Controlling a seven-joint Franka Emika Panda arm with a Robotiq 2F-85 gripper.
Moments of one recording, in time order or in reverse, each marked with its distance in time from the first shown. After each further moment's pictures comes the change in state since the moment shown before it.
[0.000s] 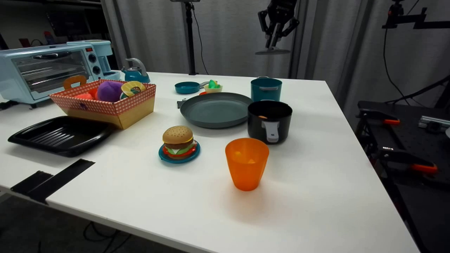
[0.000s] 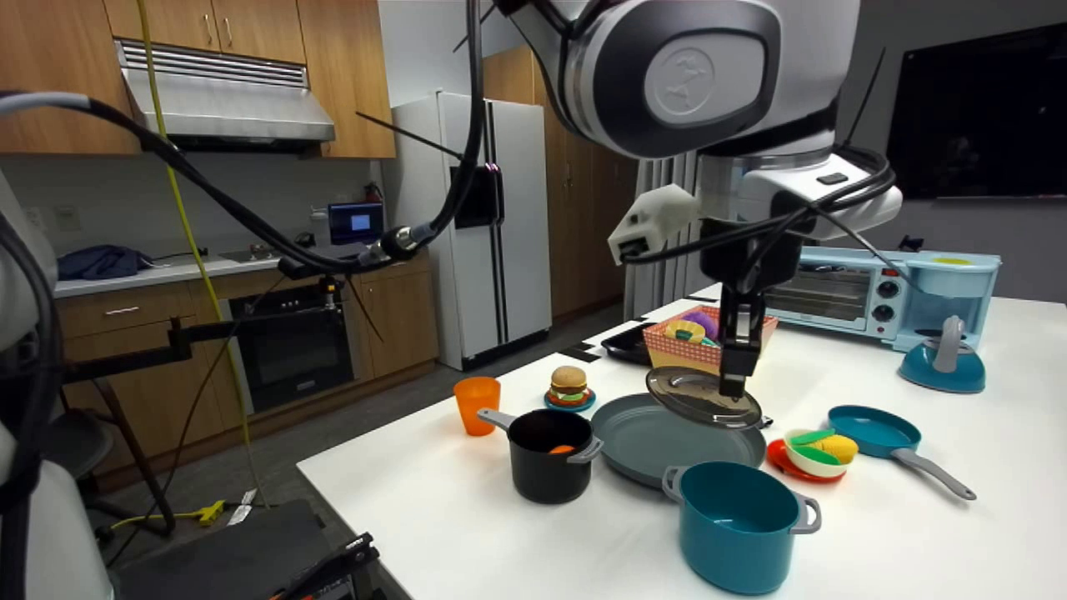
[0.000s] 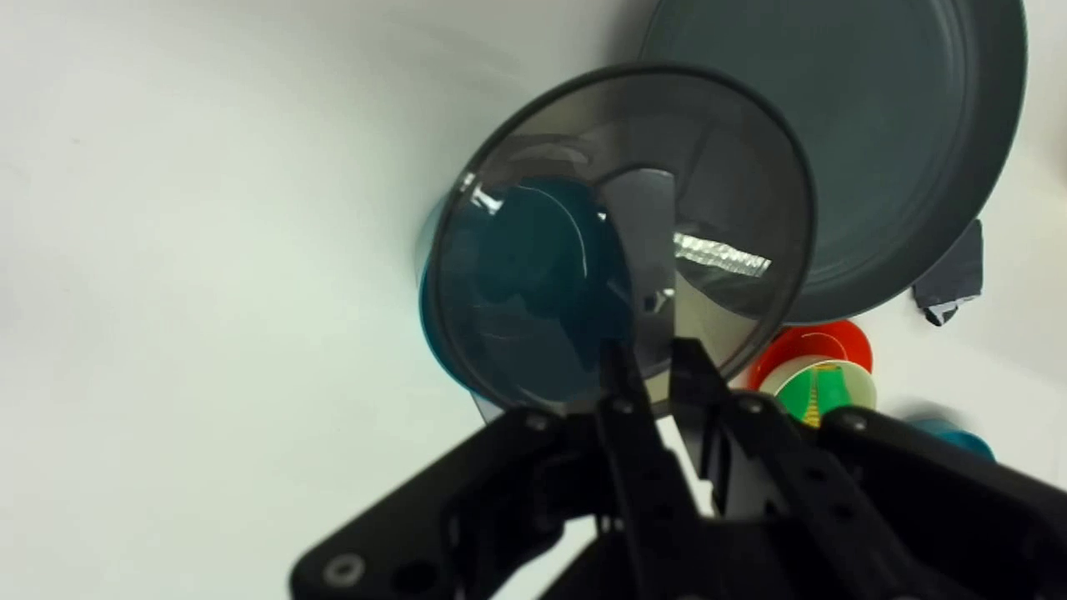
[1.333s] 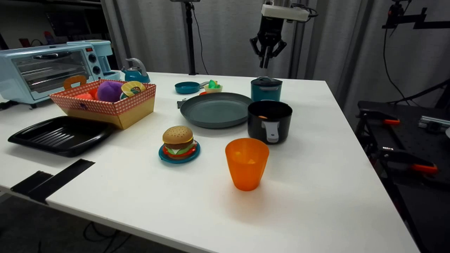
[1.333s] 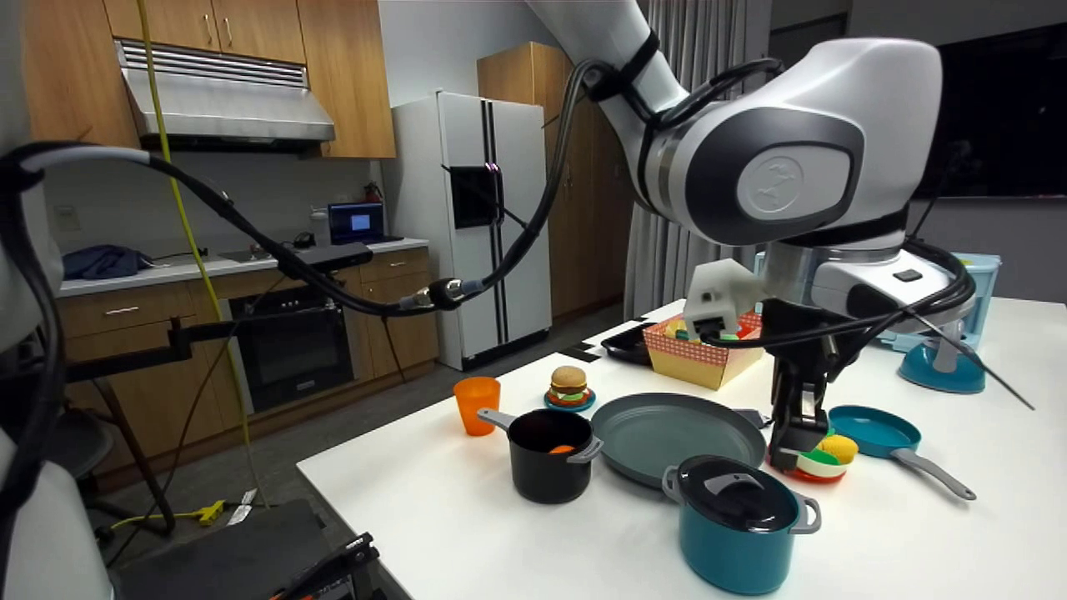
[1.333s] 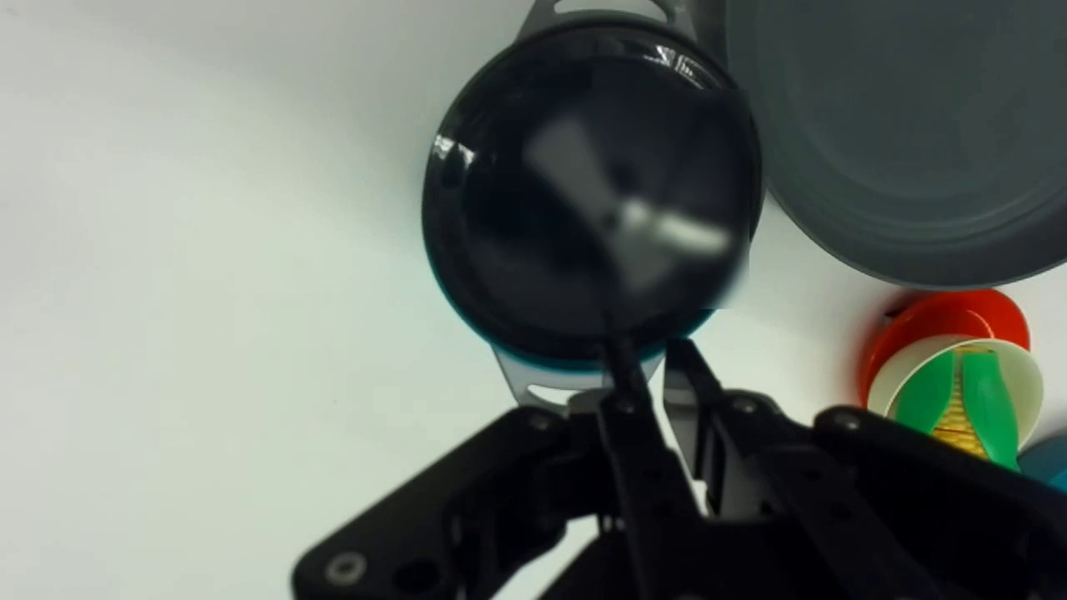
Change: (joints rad) arm -0.028 0.277 -0.015 0.188 0.000 0.001 -0.047
